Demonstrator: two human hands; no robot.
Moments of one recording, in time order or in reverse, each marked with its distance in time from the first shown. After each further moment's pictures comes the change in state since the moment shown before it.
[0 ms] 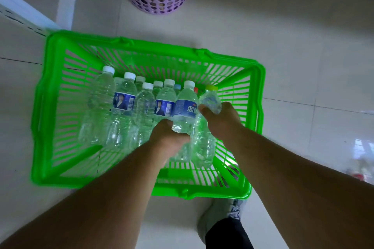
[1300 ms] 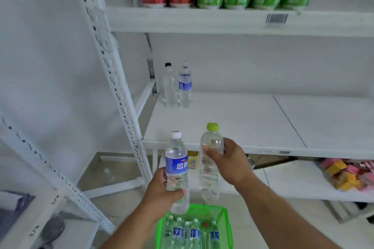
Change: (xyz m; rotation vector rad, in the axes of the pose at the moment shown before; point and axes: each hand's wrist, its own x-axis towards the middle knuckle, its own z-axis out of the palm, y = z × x) left_hand -0.706 0.133 -0.344 -0.268 0.134 0.824; right_hand -0.698 -0.313 -0.365 0.353 0.275 -0.841
